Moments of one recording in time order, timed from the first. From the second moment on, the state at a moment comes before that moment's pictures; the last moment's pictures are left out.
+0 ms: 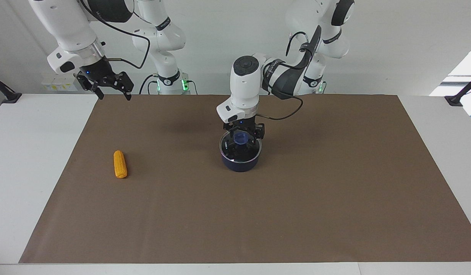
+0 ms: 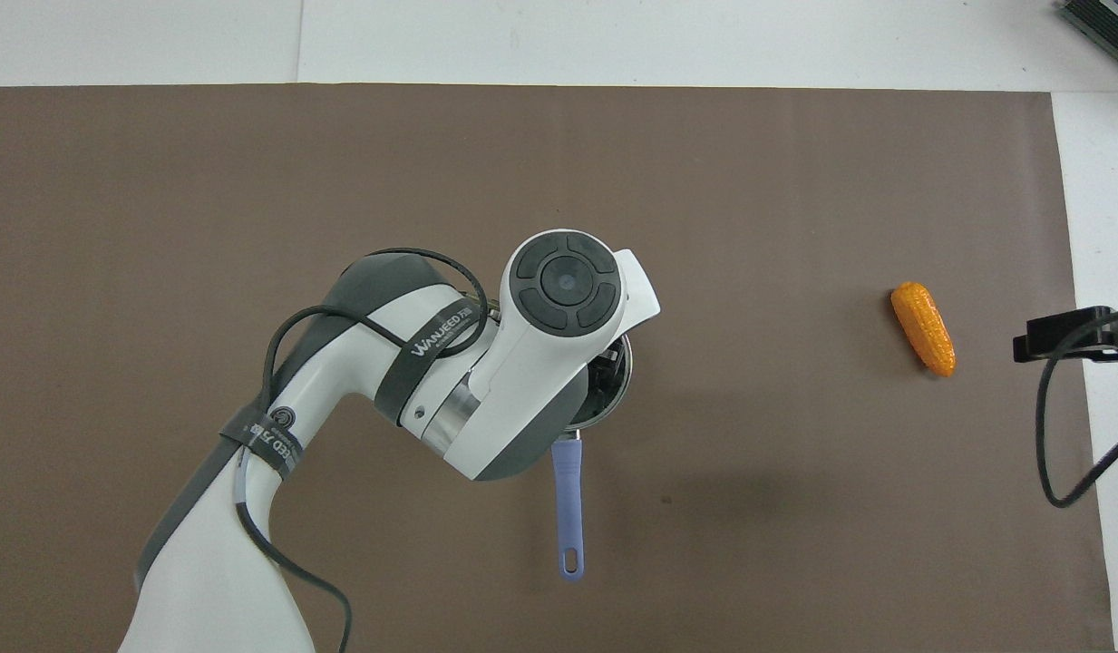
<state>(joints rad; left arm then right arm) -0.67 0.40 -0.07 -1.53 0.05 1.95 -0.37 0.08 -0.10 -0.13 -1.78 0.01 1.66 0.00</state>
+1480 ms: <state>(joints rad) -0.67 0.39 -0.07 -1.55 0.05 1.96 -0.39 -0.03 0.36 -0.13 -1.89 0.01 2.22 -0.54</state>
